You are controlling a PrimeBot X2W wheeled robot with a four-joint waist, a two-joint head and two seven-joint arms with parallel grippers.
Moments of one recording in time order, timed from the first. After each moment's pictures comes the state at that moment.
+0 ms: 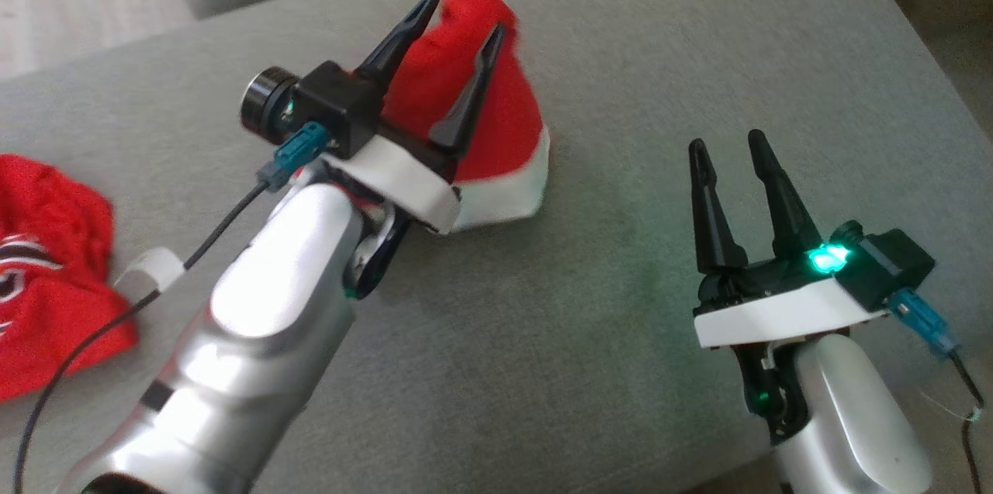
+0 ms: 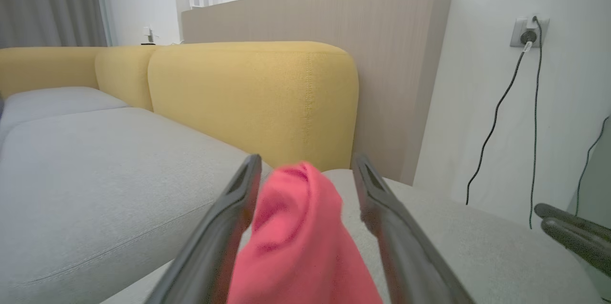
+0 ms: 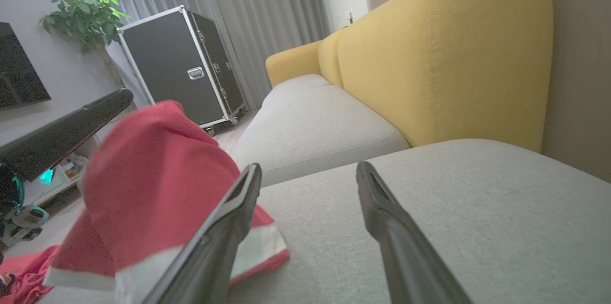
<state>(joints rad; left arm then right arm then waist) -0.75 0.16 -0.65 0.42 -0.46 -0.07 -0.11 -0.22 -0.05 0.21 0.18 0.33 0.13 -0.25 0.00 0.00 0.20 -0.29</state>
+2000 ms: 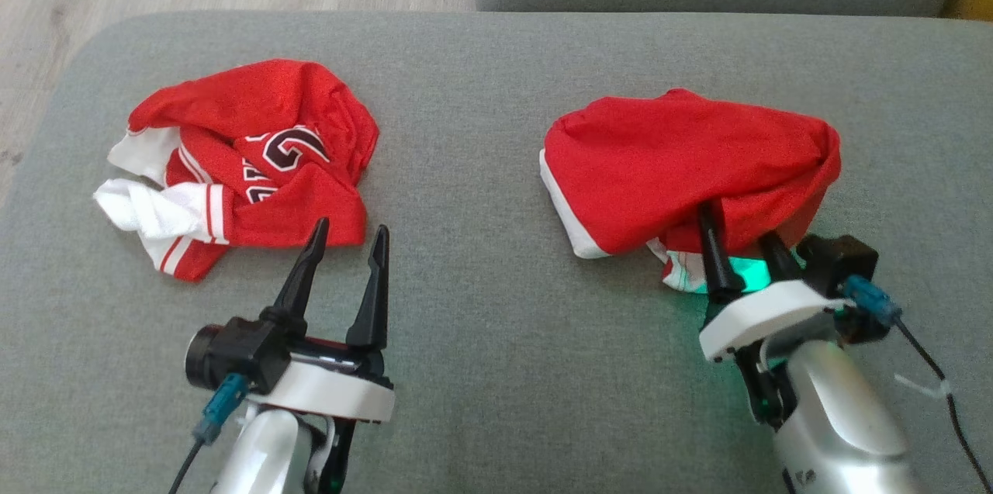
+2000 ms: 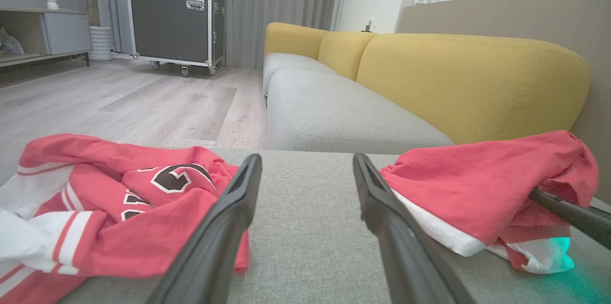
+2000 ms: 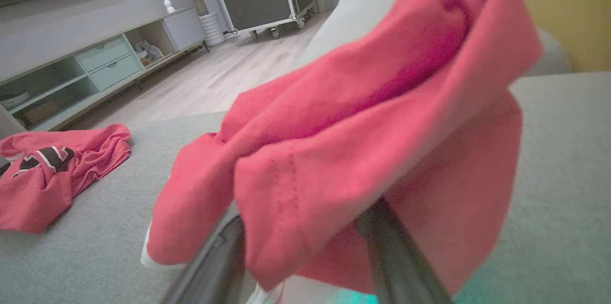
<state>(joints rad) -0.17 0.06 -0.26 0.28 -0.25 -0.12 -0.25 -0.35 -0.05 0.15 0.68 0.25 0.13 -0.25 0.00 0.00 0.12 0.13</state>
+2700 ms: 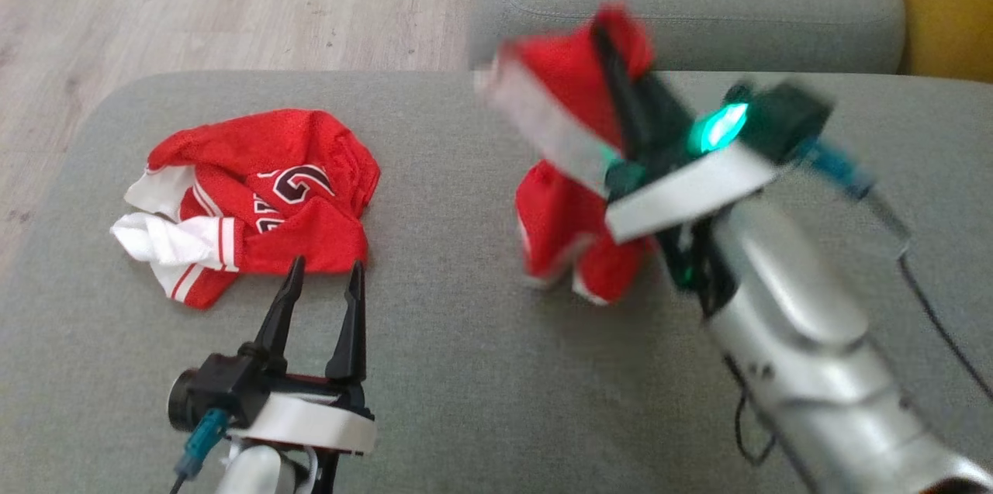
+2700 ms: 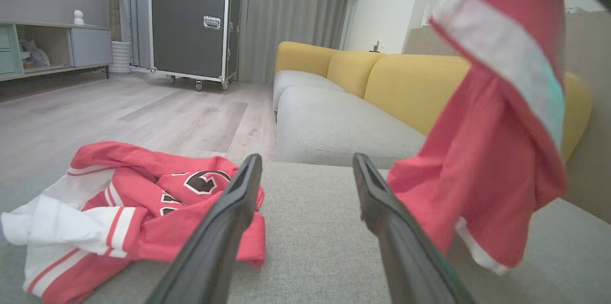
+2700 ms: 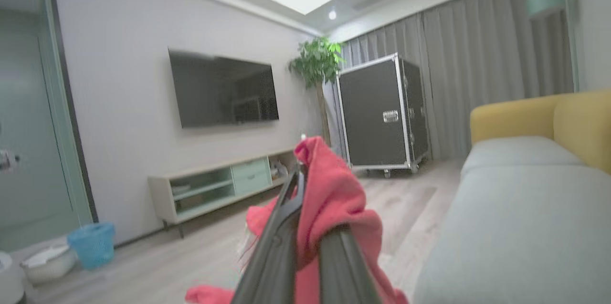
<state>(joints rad) -0.10 0.05 -0.20 0.28 -0.25 -0.13 -0.25 -0.59 -0.05 0.48 0.42 0.44 0.13 -0.25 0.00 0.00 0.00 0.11</state>
